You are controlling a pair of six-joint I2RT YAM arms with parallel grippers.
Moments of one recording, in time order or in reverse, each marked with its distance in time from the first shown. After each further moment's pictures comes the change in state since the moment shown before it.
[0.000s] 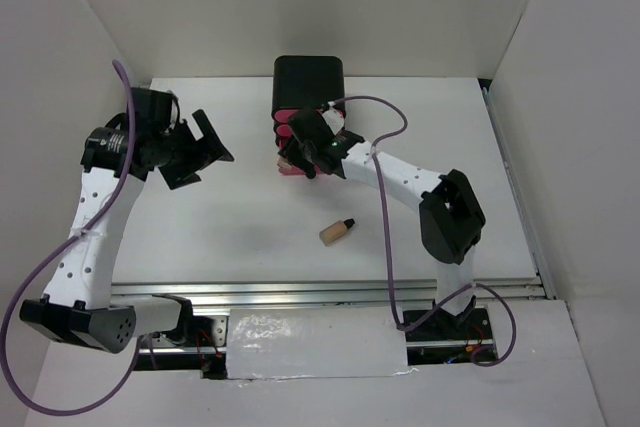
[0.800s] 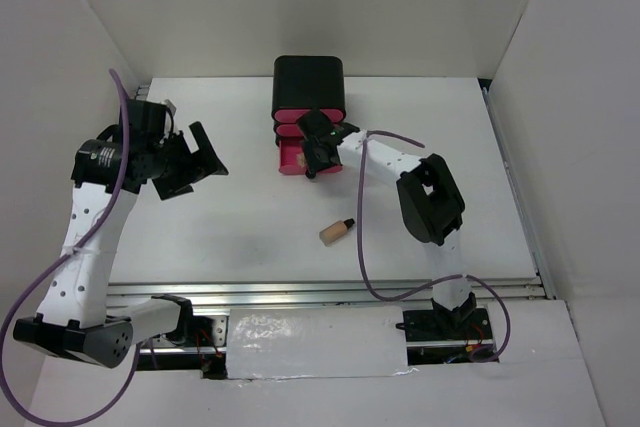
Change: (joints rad) left arm 0.004 -0.084 -0.040 -0.068 -0.006 0.080; right arm -0.111 0.219 0.151 -0.255 0.088 0.716
